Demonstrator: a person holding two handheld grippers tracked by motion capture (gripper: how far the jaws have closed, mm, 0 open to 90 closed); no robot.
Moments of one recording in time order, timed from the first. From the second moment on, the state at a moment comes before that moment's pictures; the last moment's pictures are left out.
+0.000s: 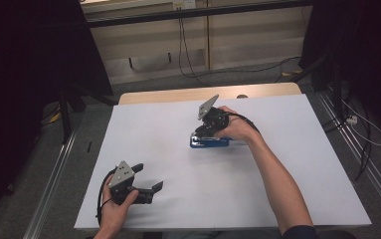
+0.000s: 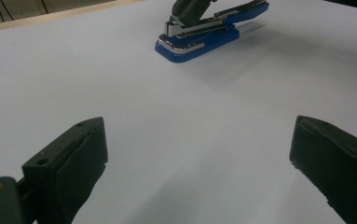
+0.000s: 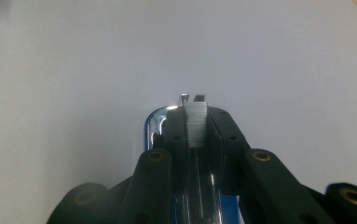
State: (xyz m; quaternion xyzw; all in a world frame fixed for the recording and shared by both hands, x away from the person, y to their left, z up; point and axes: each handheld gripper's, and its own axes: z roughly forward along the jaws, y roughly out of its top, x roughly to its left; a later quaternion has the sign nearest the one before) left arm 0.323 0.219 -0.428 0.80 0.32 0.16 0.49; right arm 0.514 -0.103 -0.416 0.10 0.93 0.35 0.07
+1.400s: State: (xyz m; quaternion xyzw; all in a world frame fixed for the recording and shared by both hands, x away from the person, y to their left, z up) left arm 0.323 0.220 -0.428 0.80 0.32 0.16 0.49; right arm 0.512 -0.106 -0.423 0.18 0.91 0.38 0.06
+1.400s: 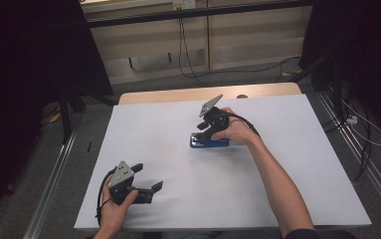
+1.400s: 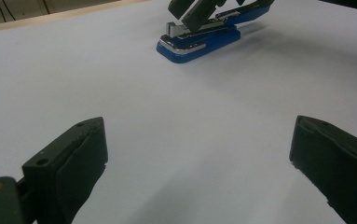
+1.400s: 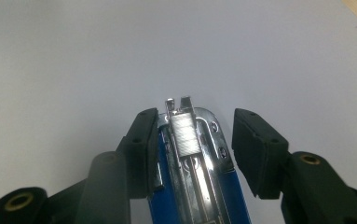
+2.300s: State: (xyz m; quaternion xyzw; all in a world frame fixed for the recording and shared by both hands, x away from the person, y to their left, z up) left arm 0.325 0.222 -0.431 0.79 0.34 0.16 0.49; right arm 0.490 -0.139 -0.422 0.33 0.83 0.43 0.10
